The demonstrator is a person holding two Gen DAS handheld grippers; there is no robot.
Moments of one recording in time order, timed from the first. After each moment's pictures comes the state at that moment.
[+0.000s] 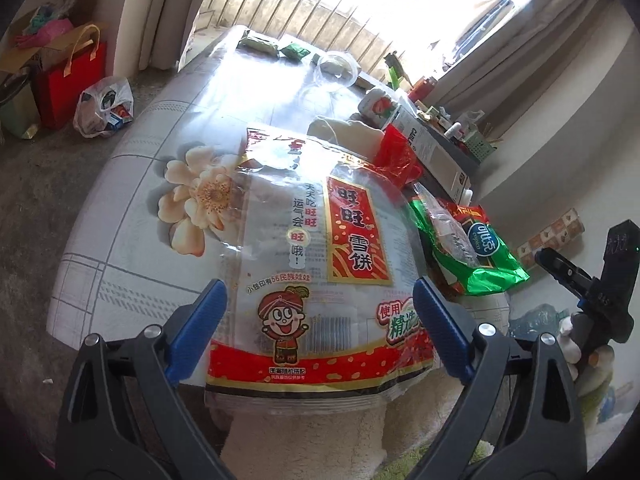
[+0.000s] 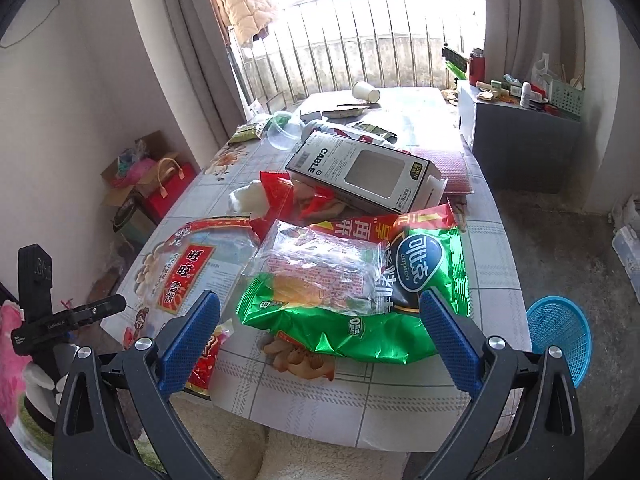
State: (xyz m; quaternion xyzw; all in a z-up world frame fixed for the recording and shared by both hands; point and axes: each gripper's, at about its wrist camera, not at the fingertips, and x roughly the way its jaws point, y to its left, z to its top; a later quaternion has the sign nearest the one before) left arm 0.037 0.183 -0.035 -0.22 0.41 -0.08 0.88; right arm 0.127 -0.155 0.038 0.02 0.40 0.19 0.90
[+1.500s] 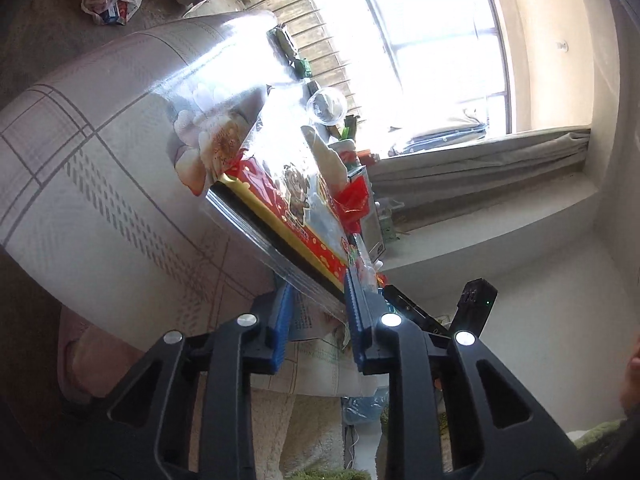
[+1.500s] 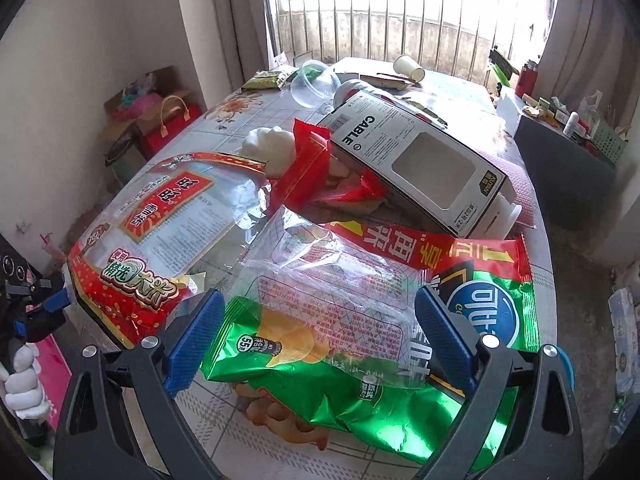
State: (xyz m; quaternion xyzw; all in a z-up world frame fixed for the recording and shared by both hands) left arm 0.000 0.226 -0.110 -0.54 0.28 -0.15 0.78; right arm 0.191 -0.085 -0.018 -0.11 0.44 0.23 0.86
